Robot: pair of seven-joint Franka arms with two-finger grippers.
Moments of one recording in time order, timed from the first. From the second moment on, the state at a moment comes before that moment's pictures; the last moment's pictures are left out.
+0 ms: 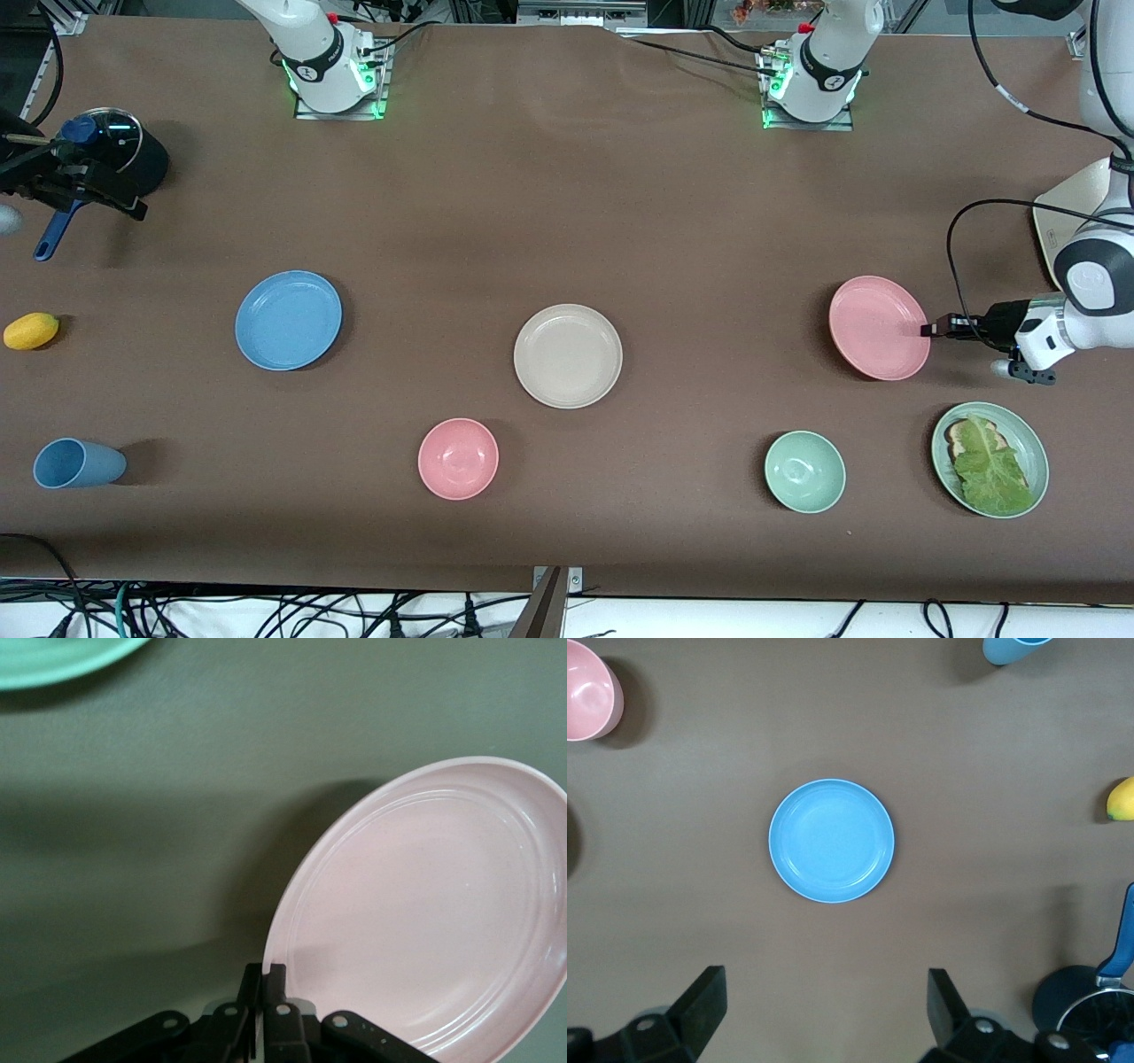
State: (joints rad) left arm 0.34 0.60 0.05 -1.73 -0.40 1.95 0.69; right arm 0.05 -0.04 -0.10 -1.69 0.00 1.62 0.05
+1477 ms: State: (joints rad) left arm 0.03 0.36 -0.30 -1.69 -0.26 1.91 -0.36; right arm 0.05 -0.04 -0.10 -1.69 0.00 1.59 0.05
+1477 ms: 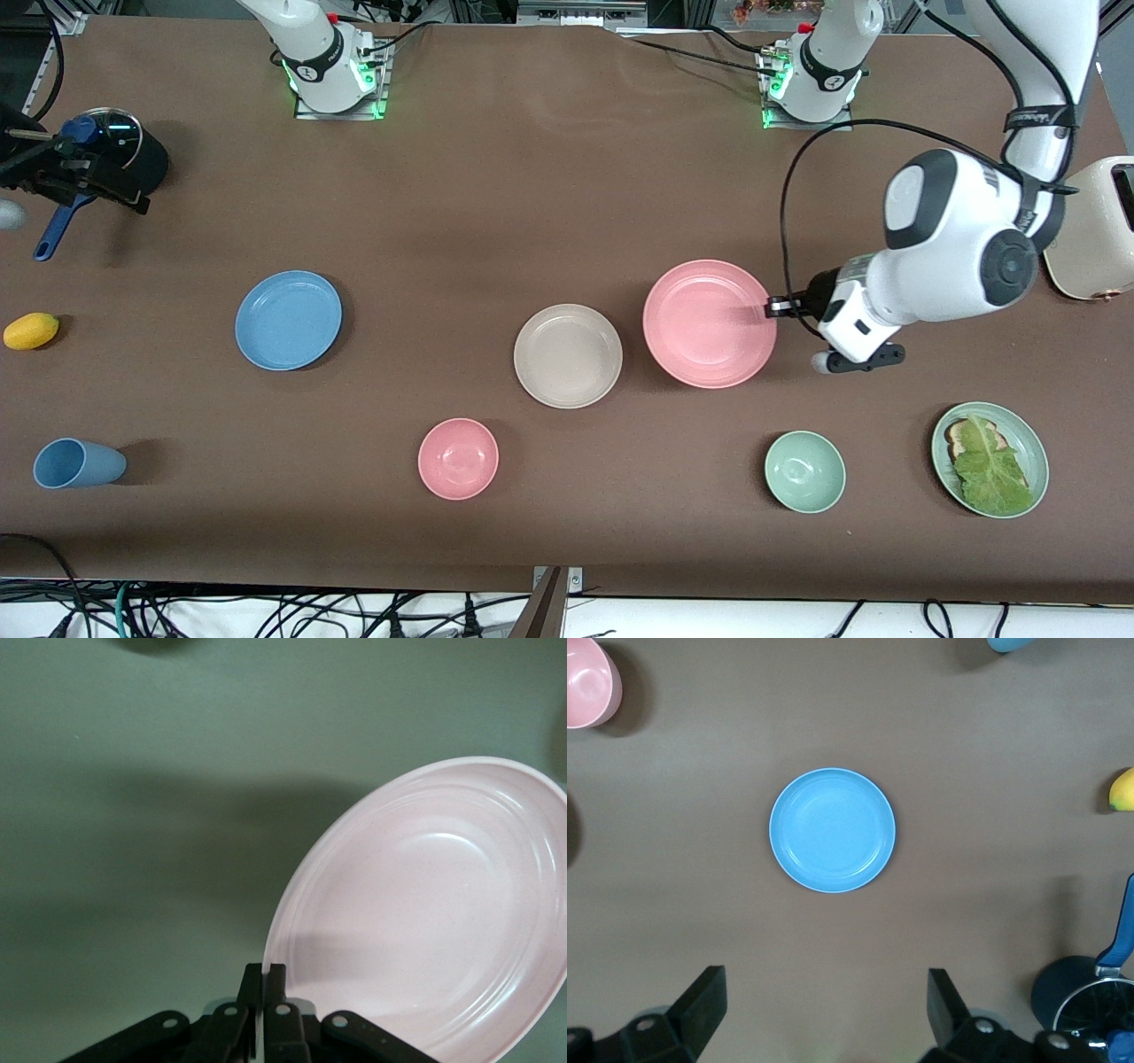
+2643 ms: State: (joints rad) left arm -0.30 0.61 -0.30 -1.55 -0.10 2.20 -0.87; right arm 0.05 -0.04 -0.10 -1.69 0.00 1.59 0.05
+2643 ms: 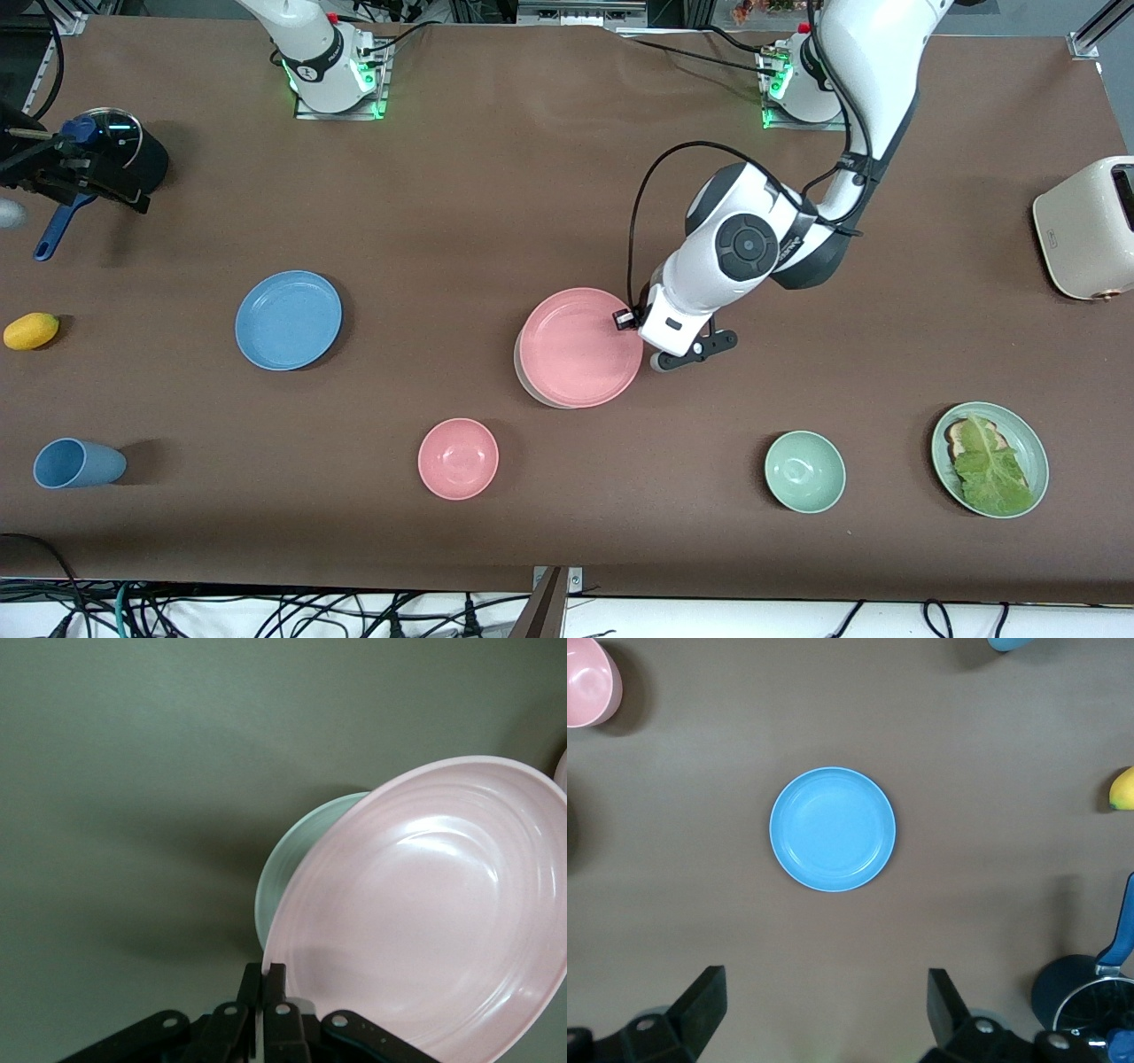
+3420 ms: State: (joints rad) left arm -0.34 0.69 -0.30 -1.59 0.04 2.35 -0.96; right arm 0.05 -0.04 -0.10 -1.69 0.00 1.59 0.05
